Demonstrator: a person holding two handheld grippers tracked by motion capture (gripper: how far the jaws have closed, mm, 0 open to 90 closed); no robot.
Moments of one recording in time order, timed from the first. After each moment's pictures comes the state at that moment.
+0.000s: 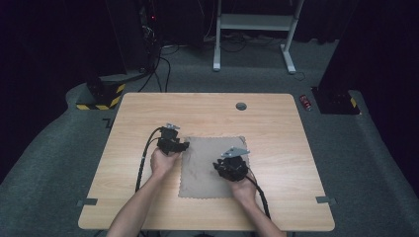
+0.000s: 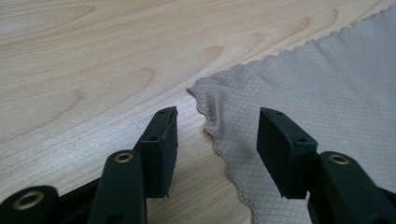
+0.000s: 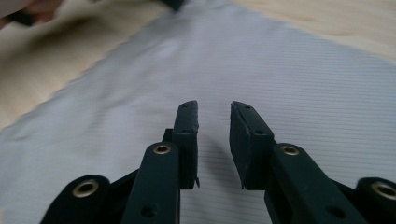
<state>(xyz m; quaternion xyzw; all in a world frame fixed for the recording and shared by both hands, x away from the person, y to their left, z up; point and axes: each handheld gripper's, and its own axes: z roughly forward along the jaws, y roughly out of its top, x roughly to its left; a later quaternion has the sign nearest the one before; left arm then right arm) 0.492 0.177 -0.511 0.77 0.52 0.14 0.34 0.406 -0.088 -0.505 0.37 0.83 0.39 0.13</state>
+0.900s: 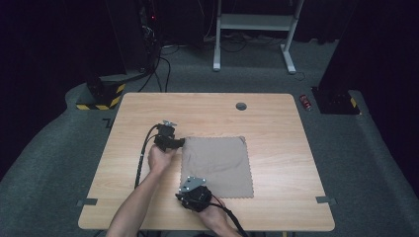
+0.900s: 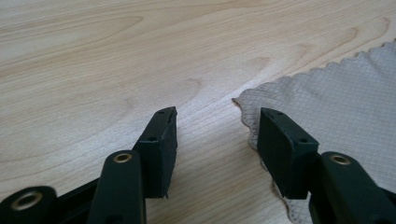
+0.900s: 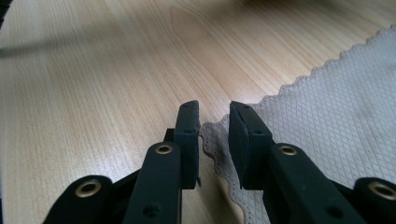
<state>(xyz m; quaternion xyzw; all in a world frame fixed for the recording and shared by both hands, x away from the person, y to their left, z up) 0.502 0.188 -0.511 0.77 0.54 0.17 0.31 0.322 0.016 -0.523 0.22 0.89 0.39 0.09</state>
